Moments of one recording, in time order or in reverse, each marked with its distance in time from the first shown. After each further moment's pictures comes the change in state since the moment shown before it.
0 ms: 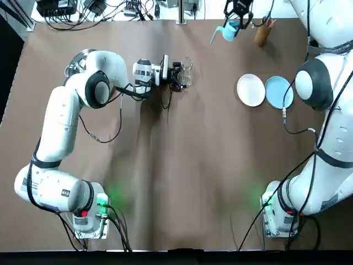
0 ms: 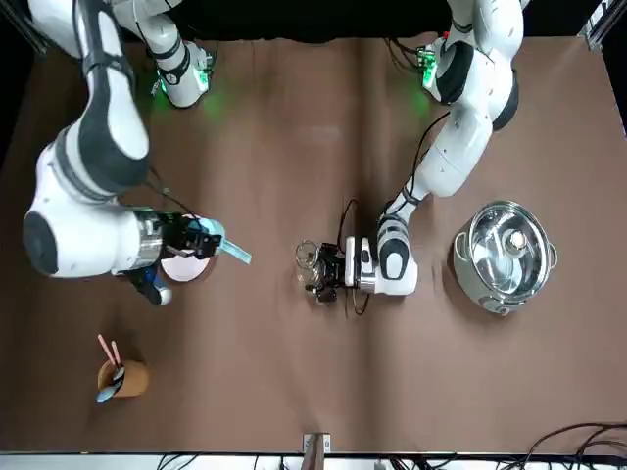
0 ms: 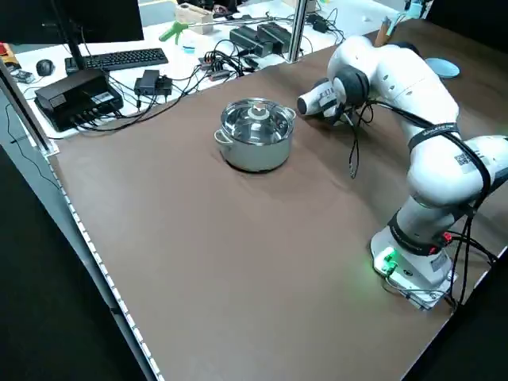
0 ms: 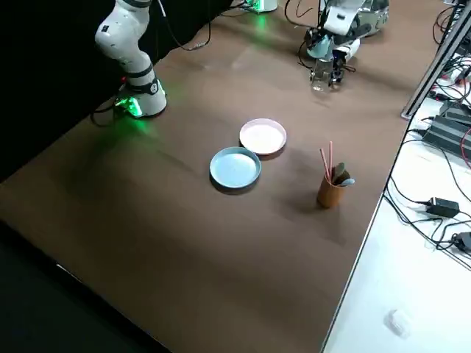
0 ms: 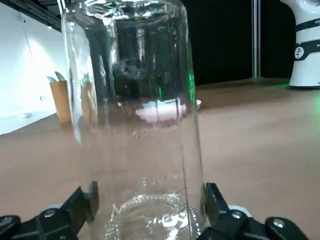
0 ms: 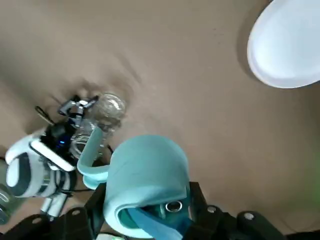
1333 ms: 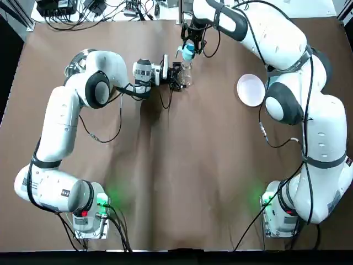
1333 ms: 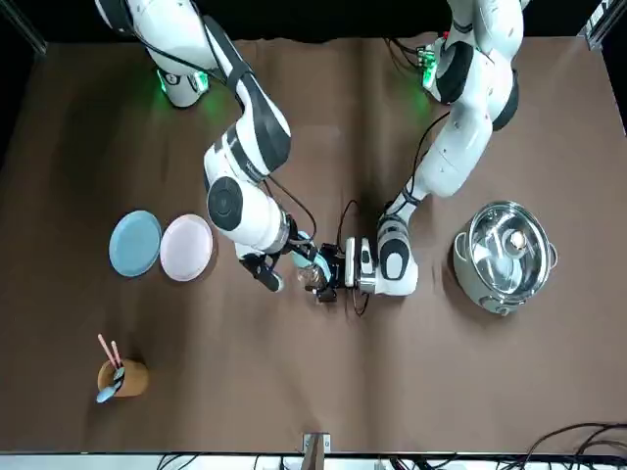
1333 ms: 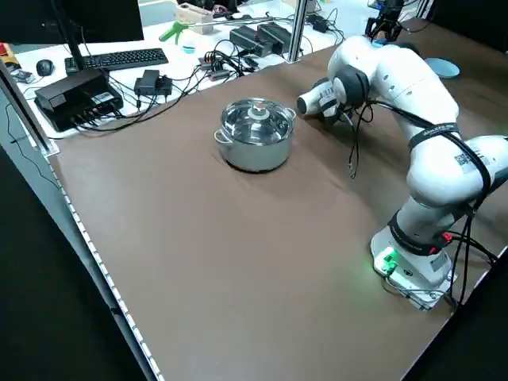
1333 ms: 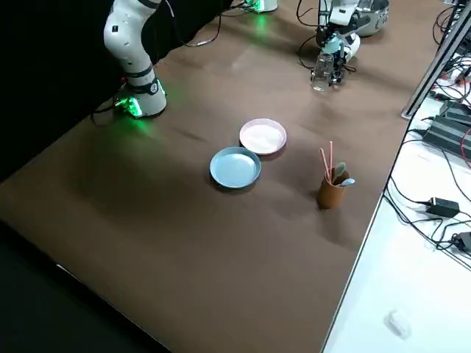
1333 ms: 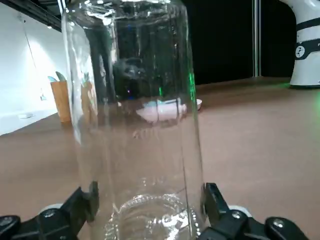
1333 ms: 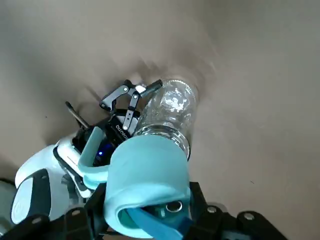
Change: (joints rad) left arm -0.001 0.000 0.001 0.003 0.000 0.002 0.000; right arm 0.316 0.173 0.002 -0.002 -0.042 0.433 0.228
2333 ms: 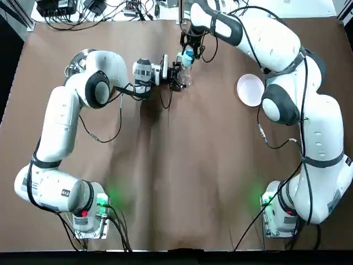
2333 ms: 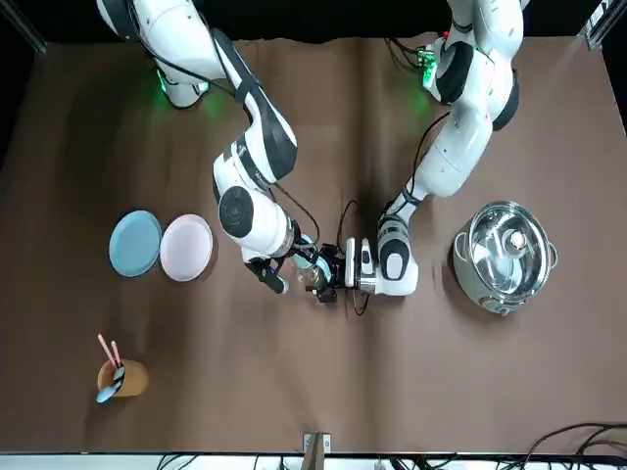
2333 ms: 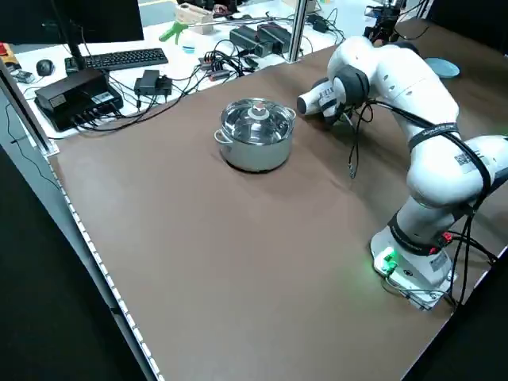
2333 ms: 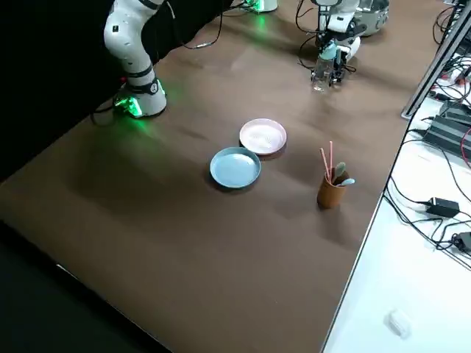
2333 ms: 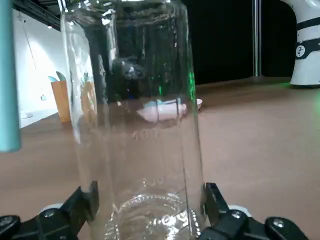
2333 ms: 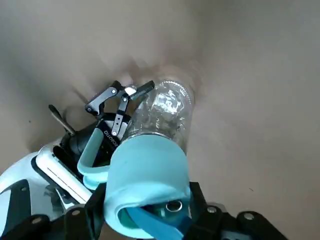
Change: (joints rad) left arm 0.000 0.000 0.001 0.001 0.000 0.000 0.000; right arm 0.011 0.033 -0.001 -0.004 -0.010 0.017 0.002
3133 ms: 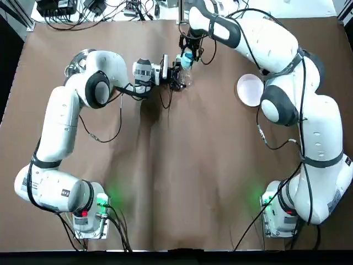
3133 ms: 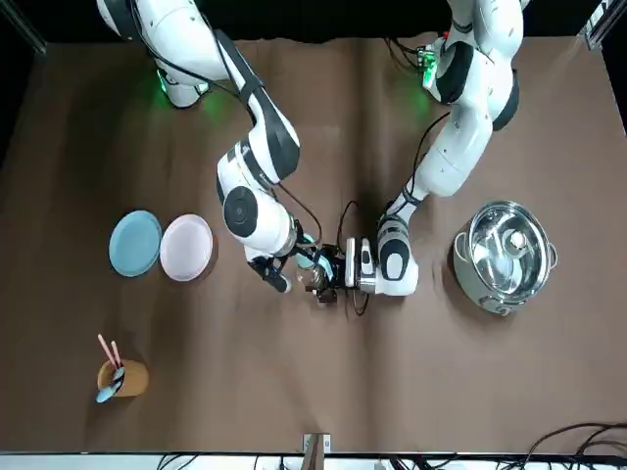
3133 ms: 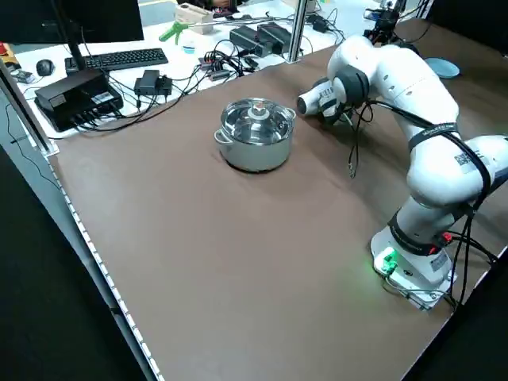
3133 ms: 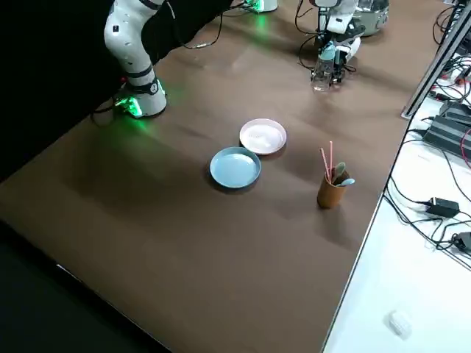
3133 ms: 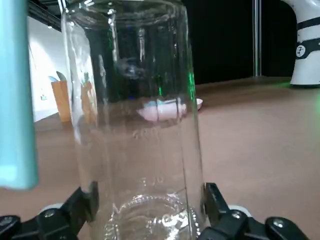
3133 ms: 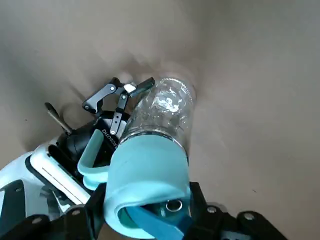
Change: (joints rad) left arm 0.000 0.000 0.000 0.001 0.000 0.000 0.000; right arm 0.010 0.009 0.002 -0.008 0.000 0.018 0.000
